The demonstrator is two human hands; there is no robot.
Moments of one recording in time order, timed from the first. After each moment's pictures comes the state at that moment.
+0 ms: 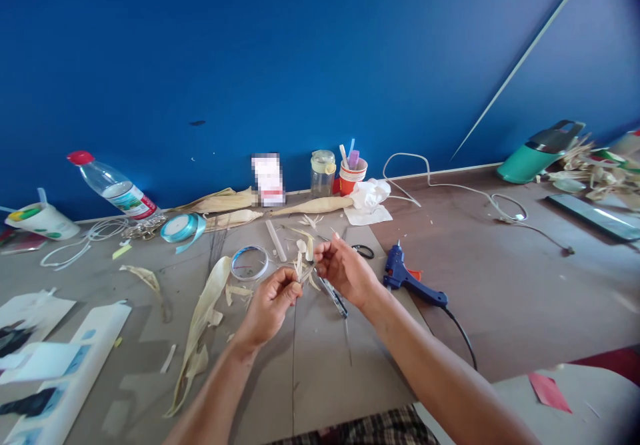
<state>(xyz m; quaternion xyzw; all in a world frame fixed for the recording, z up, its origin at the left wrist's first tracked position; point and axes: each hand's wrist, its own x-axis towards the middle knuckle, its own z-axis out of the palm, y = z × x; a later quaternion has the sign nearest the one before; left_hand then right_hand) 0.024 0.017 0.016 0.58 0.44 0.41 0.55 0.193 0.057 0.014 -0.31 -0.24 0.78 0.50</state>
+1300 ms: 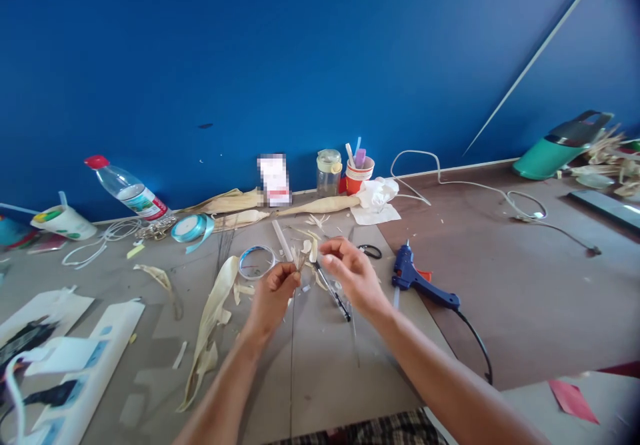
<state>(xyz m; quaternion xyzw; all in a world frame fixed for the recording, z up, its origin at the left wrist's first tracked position) 0.026 0.027 0.014 0.51 0.54 0.45 0.50 0.189 0.038 0.033 -0.41 -0.55 0.46 0.57</state>
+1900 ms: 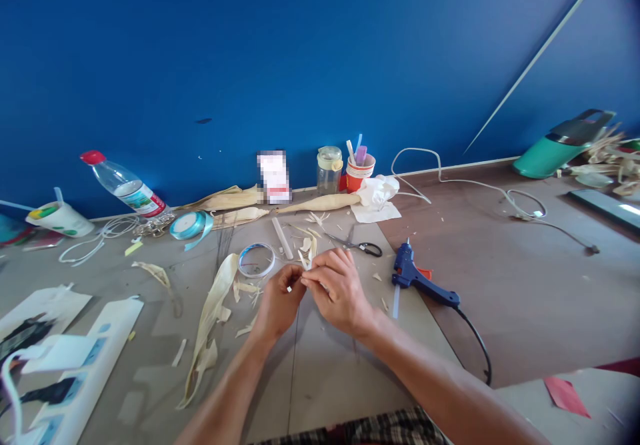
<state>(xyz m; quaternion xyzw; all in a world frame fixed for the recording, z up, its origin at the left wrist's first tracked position) 0.032 0.024 0.005 0.59 0.53 0.41 0.44 0.172 0.024 0.022 -0.40 -0.78 0.09 0.48</state>
